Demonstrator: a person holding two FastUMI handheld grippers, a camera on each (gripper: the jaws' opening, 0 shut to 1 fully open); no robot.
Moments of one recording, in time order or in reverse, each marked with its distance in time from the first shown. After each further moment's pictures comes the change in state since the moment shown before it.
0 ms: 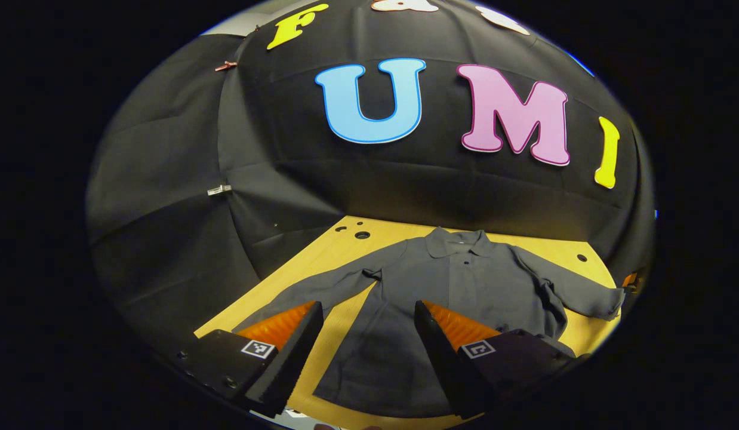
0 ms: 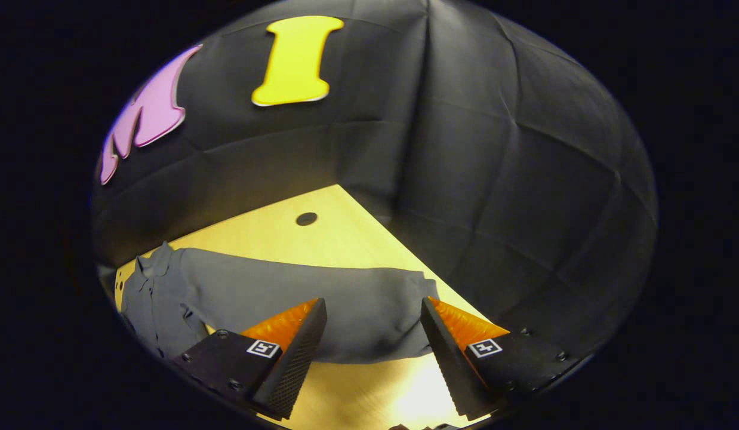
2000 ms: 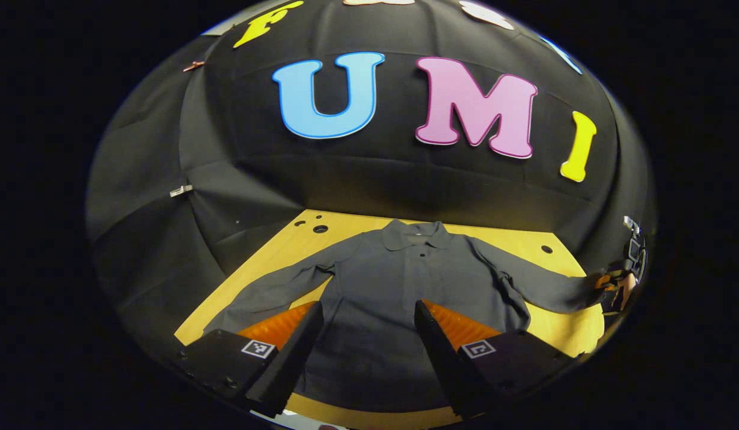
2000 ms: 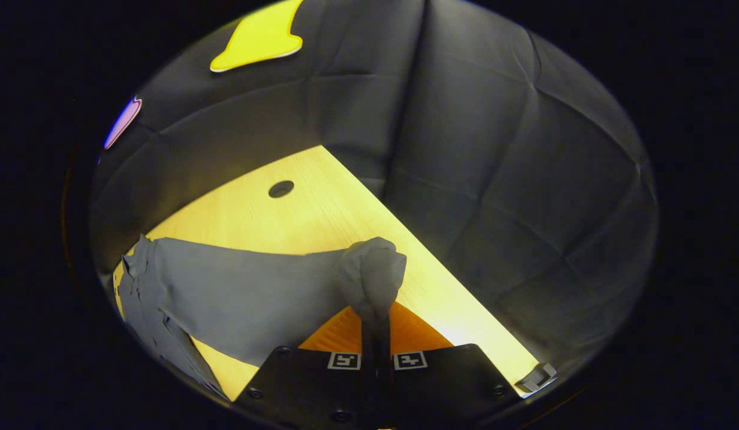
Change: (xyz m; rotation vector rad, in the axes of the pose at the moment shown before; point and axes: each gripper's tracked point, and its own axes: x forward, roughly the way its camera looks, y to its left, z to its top) left arm -0.015 -0.051 0.010 0.018 0.058 -0.158; right arm 0.035 -0.003 0.011 -0.037 0.155 0.016
